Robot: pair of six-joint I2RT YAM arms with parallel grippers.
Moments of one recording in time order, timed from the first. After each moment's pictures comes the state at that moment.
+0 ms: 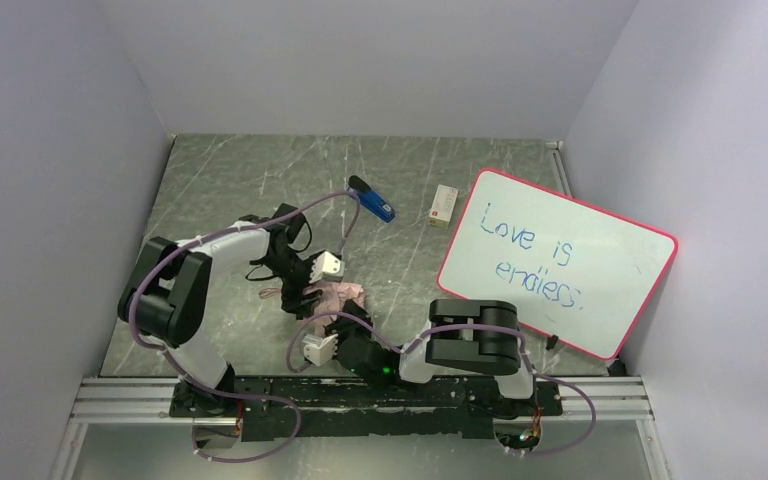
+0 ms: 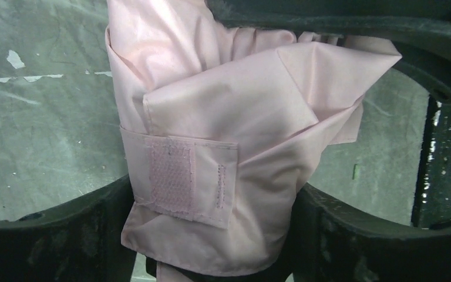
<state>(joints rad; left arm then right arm) -0.41 1.68 0.95 -0.78 0.64 1.14 1.43 1.98 0.61 0.94 0.78 -0.95</state>
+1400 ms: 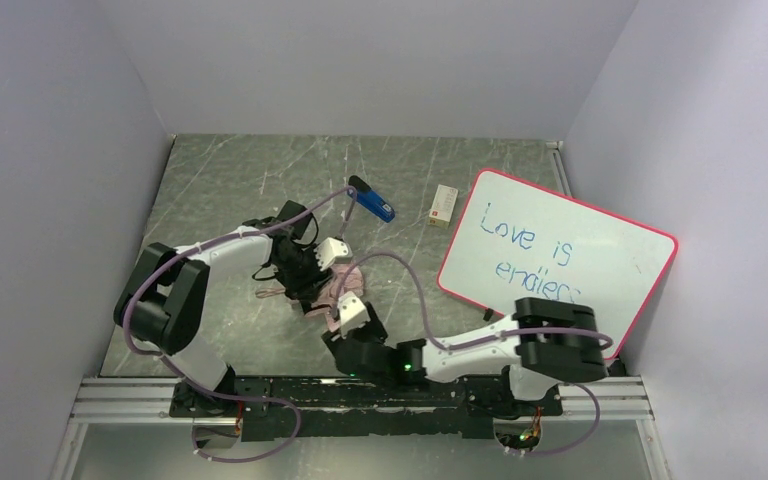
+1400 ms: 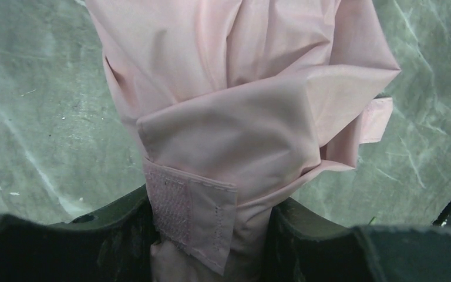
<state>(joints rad) -0.46 1.64 0.91 -0.58 0.40 0.70 1.52 1.52 0.63 0.26 0.78 0.38</state>
